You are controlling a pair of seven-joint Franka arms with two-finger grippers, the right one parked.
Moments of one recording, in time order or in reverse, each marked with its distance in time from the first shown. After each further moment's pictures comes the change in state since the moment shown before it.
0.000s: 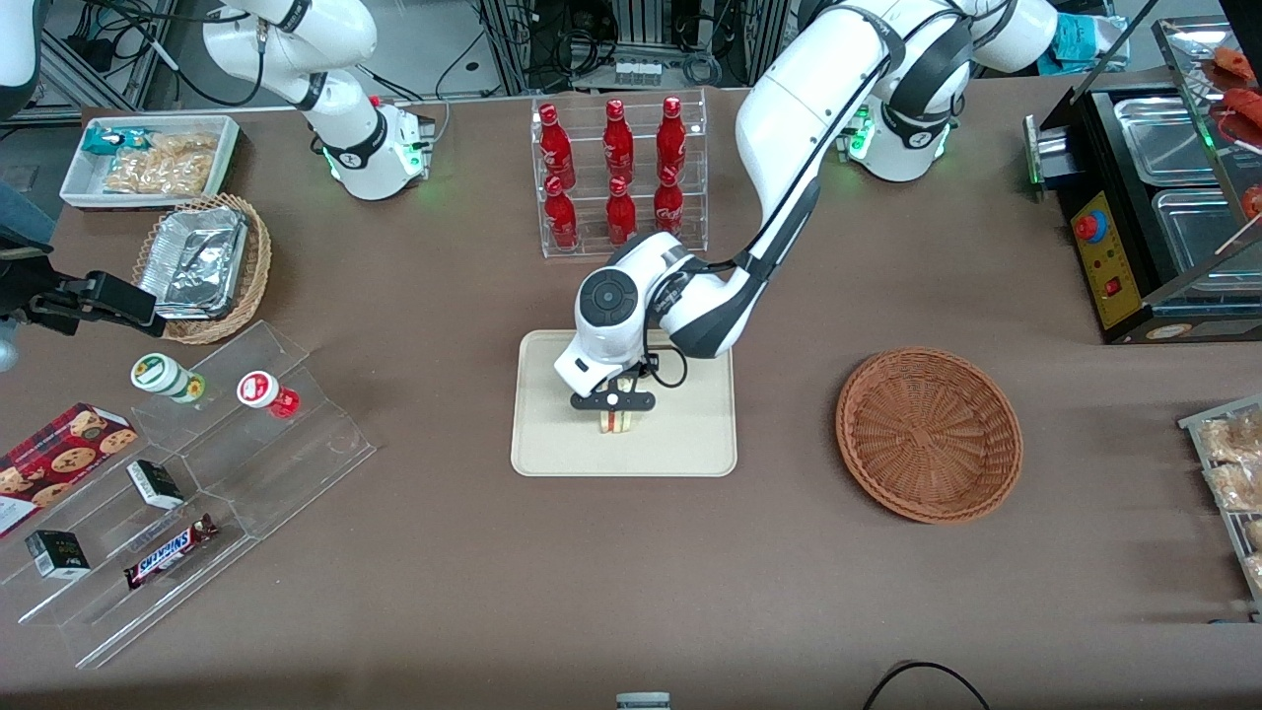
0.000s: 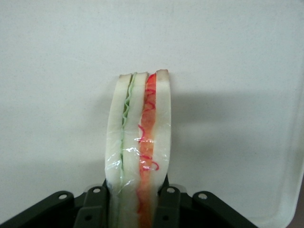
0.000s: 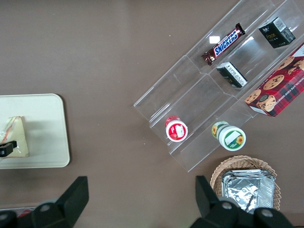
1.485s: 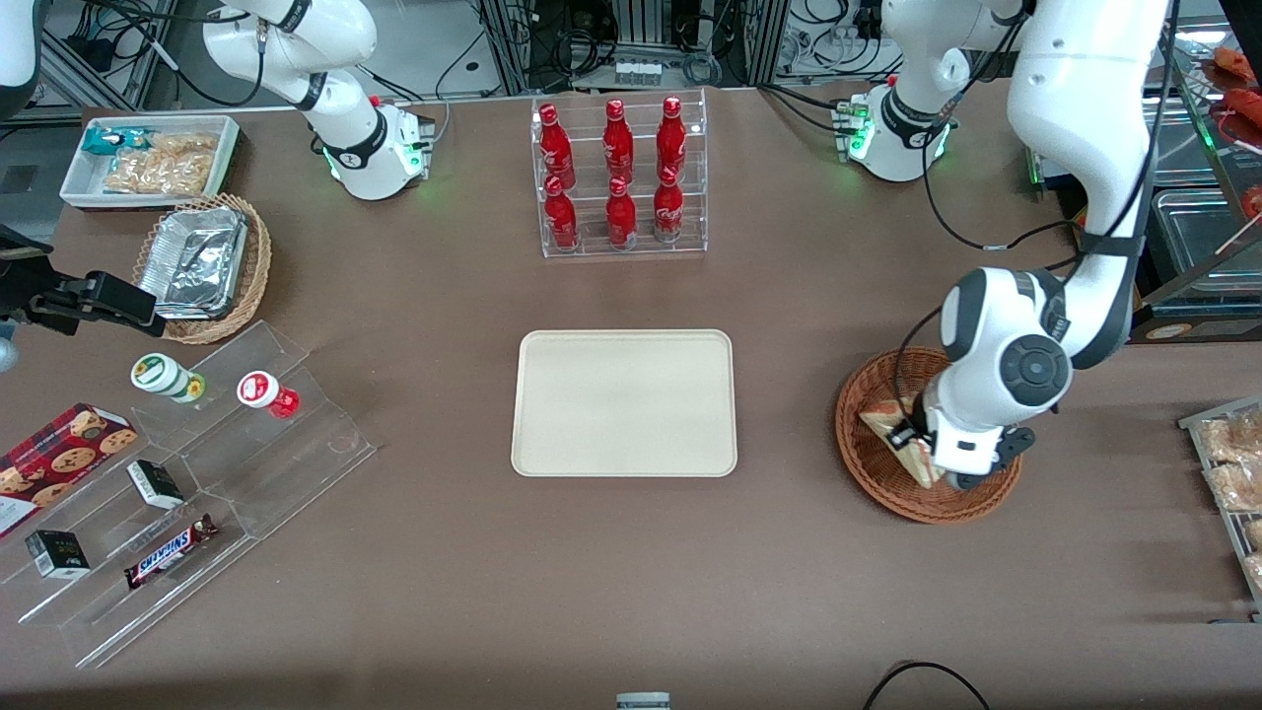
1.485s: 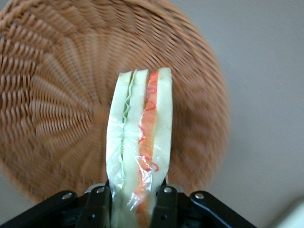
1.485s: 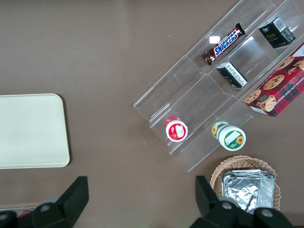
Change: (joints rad) arm 0.527 -0.463 0.093 -0.519 0.010 -0.051 0.049
